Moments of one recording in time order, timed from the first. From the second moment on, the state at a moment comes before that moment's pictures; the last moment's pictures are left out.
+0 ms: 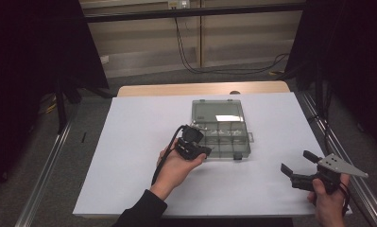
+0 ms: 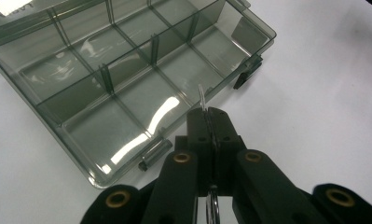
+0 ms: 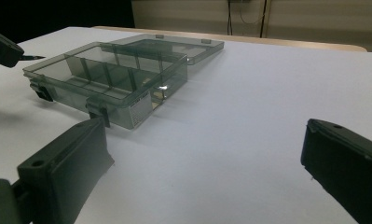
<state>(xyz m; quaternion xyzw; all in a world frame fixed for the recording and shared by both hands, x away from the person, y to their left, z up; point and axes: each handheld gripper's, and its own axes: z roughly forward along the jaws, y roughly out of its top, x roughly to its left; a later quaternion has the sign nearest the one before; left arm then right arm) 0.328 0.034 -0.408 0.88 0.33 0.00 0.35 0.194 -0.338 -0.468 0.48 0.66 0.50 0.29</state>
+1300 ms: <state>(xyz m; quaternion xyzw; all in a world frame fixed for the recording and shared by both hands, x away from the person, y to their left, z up) 0.359 0.008 -0.407 0.88 0.30 0.00 0.37 0.192 -0.339 -0.473 0.47 0.66 0.51 0.29</state>
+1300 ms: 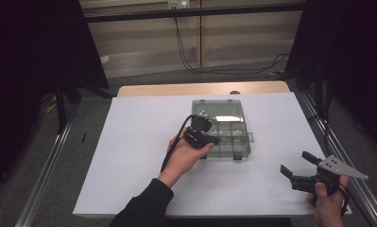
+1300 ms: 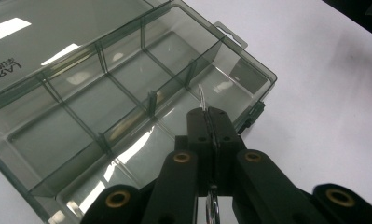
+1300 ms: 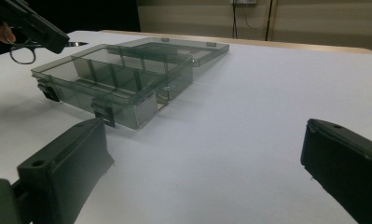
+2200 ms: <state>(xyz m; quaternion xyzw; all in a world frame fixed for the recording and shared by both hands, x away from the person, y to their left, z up) 0.381 -0.011 -0.434 0.89 0.28 0.00 0.36 0.193 -0.340 -0.476 0.48 0.65 0.51 0.29</state>
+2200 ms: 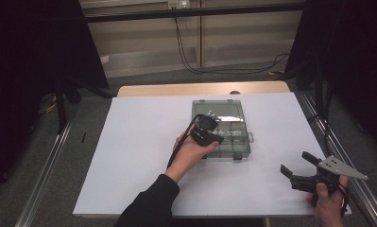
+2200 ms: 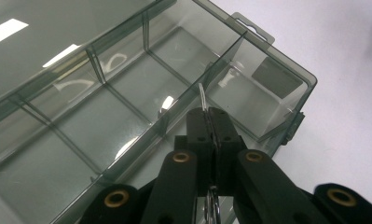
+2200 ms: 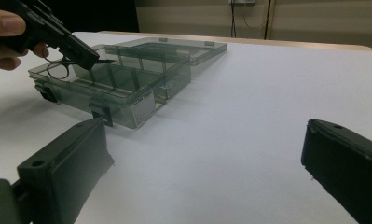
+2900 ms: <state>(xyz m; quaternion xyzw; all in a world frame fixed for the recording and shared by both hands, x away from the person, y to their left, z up) 0.385 0.025 -0.425 0.82 0.32 -0.10 0.45 0.195 -0.332 -0.472 0.47 0.68 0.48 0.30</state>
